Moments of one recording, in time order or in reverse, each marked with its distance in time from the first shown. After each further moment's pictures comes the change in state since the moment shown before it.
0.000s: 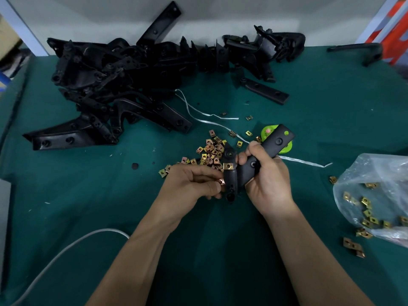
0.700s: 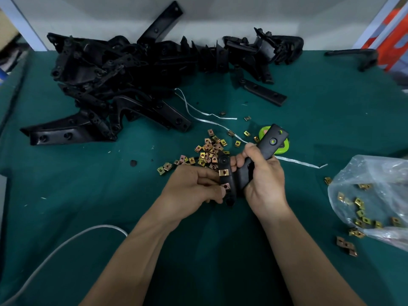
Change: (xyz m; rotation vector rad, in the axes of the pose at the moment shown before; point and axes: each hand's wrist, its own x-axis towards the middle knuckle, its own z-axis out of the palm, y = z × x) left_hand -0.003 0.005 0.007 0.143 -0.077 -0.094; right_hand 0.002 0.010 -0.004 -0.042 -0.030 -0.074
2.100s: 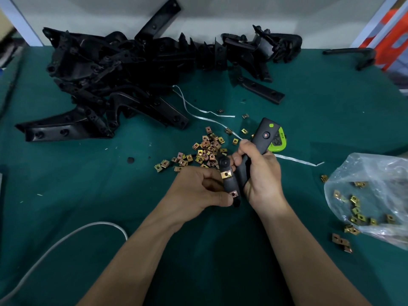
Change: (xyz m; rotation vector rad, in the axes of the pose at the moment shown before) left_hand 0.000 -0.008 0.009 0.013 -0.043 0.004; right_hand 0.000 -0.007 0.003 -0.089 0.042 0.052
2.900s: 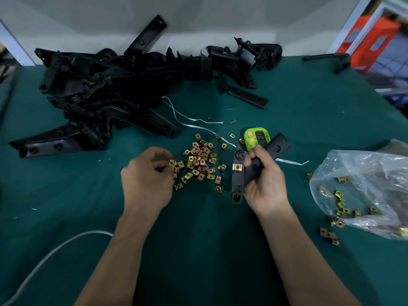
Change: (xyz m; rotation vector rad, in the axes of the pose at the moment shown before) left_hand 0.002 0.005 -0.034 0.499 0.768 0.145; right_hand -0.010 -0.020 -0.023 0.283 0.090 0.083
